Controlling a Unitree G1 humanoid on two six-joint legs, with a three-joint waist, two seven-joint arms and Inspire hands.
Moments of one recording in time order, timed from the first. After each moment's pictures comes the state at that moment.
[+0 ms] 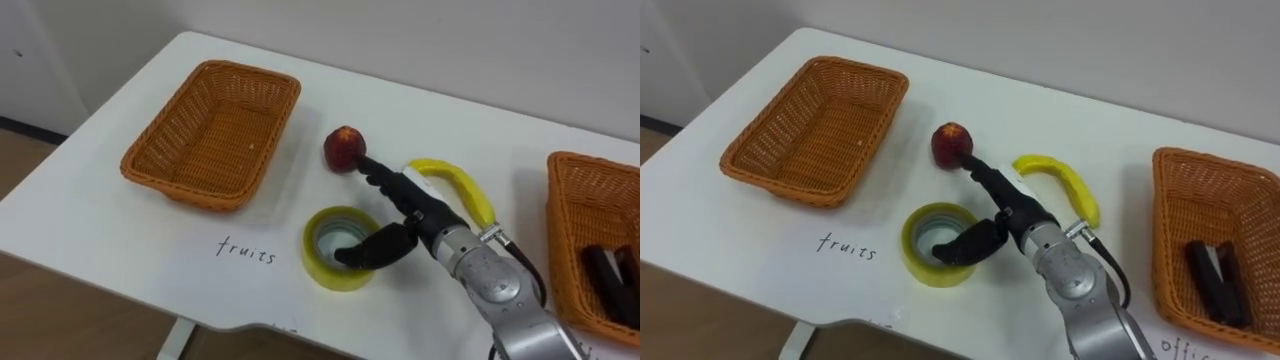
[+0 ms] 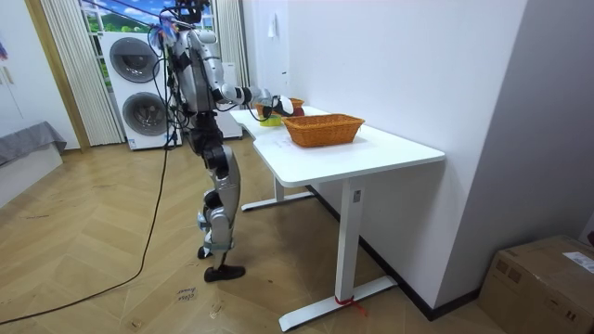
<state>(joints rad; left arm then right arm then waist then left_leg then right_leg) 0.20 0.21 -0.01 0.92 0.08 0.18 0.12 -0.06 -0.26 0.26 0.01 -0.28 0.24 0.23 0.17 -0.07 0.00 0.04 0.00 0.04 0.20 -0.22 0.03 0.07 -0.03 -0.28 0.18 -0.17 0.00</state>
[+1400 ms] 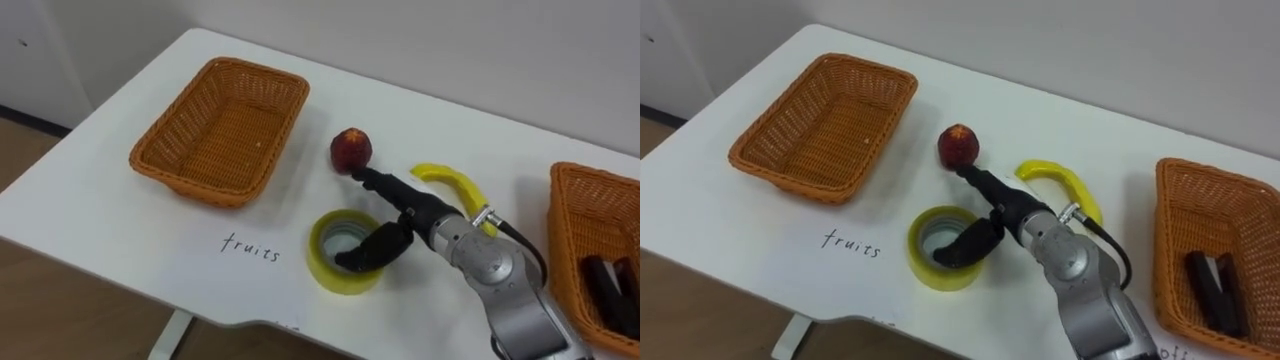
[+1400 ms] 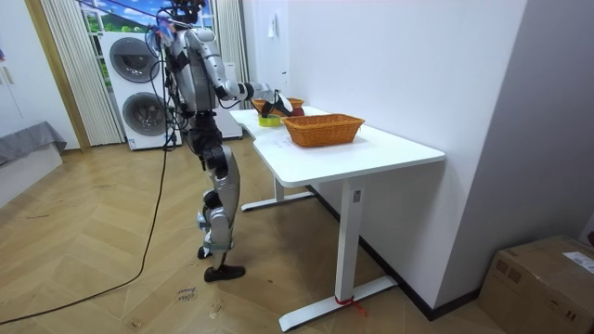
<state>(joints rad) 0.19 0.22 0.04 0.92 0.08 0.22 0.10 -0.15 -0.26 0.26 0.04 -0.44 0.31 0.43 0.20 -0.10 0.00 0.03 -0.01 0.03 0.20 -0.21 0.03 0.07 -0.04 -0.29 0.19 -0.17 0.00</state>
